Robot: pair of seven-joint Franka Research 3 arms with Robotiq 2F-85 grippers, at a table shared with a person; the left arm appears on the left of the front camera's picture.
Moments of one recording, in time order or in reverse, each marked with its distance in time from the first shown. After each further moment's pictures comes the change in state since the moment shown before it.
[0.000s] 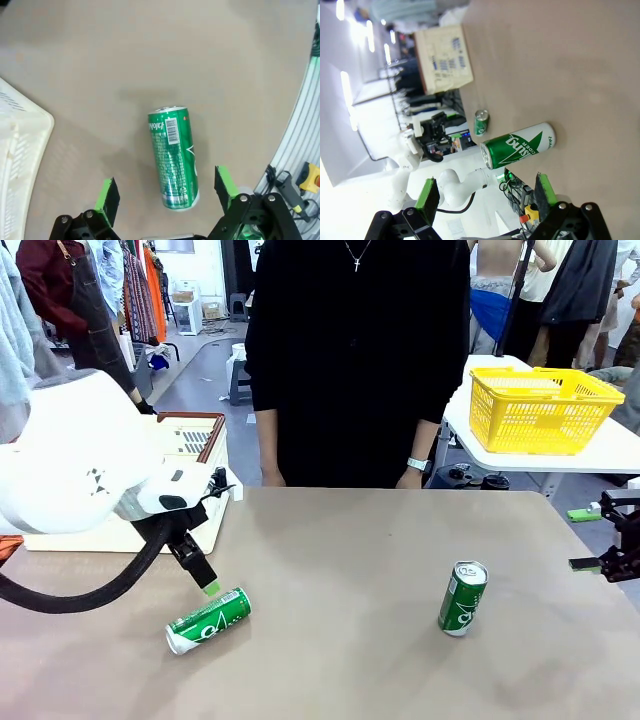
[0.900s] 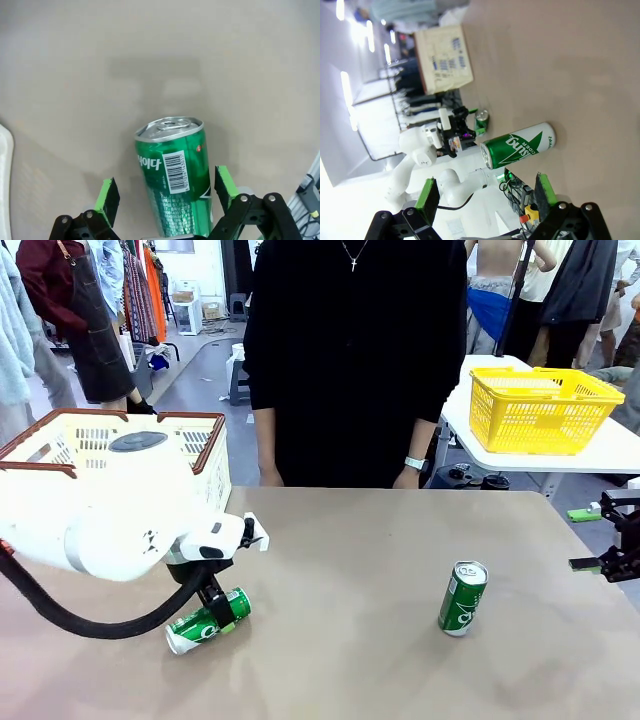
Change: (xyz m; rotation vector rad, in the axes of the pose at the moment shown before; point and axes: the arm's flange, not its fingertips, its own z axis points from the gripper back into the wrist) left arm 0.003 -0.007 -0.095 0.033 0.134 -0.030; right arm 0.000 0.000 0.000 0.000 0.000 0.000
